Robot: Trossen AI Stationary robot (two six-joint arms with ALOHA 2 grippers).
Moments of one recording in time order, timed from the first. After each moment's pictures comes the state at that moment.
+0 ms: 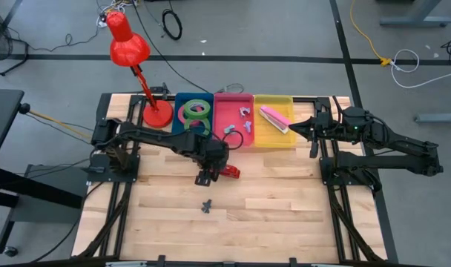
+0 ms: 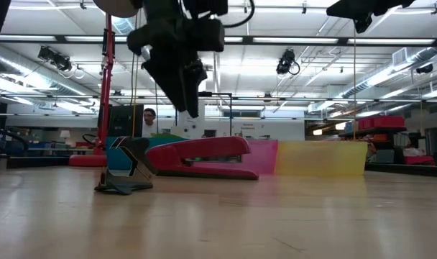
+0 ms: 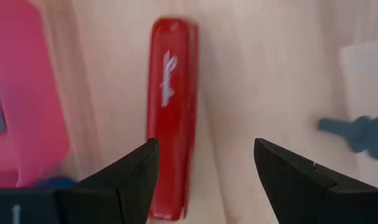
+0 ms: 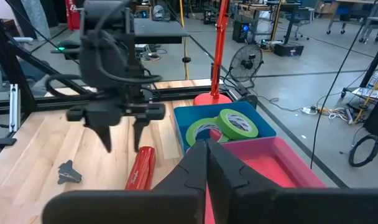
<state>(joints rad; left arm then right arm) -0.04 1.77 1.37 -0.81 -0.01 0.17 -0.21 0.56 0.76 -0.39 -0.01 -0.04</state>
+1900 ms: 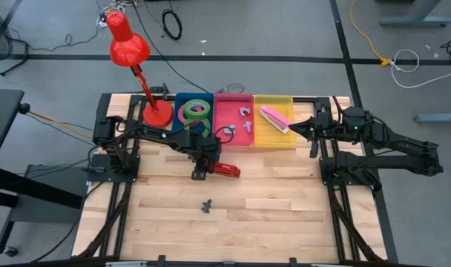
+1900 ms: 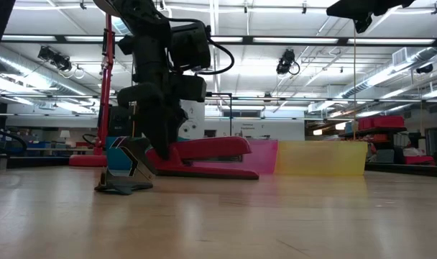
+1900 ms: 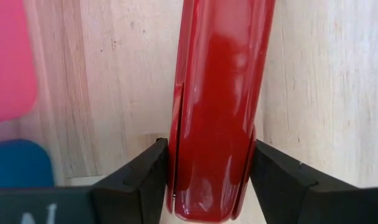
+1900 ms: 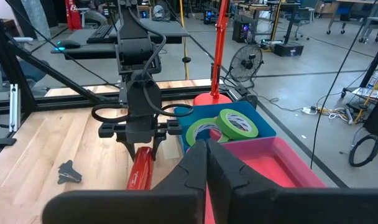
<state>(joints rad) 0.08 1.77 1.09 -0.58 0.05 0.17 -0.21 0.56 0.76 -0.39 -0.01 -0.04</state>
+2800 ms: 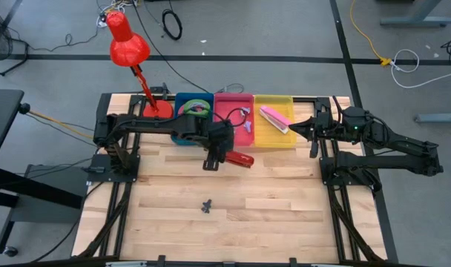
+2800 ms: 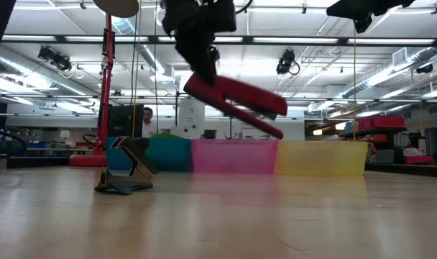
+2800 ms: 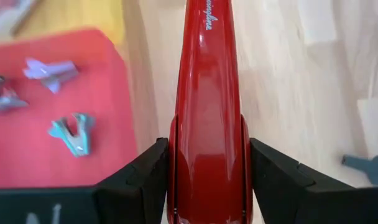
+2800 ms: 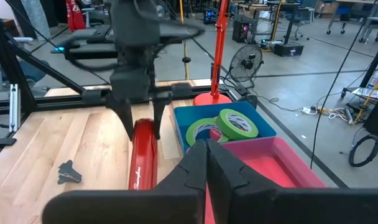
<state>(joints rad) 0.07 1.78 1.56 -0.86 0.00 0.25 -0.21 0.56 0.76 -0.39 -0.01 -0.04</state>
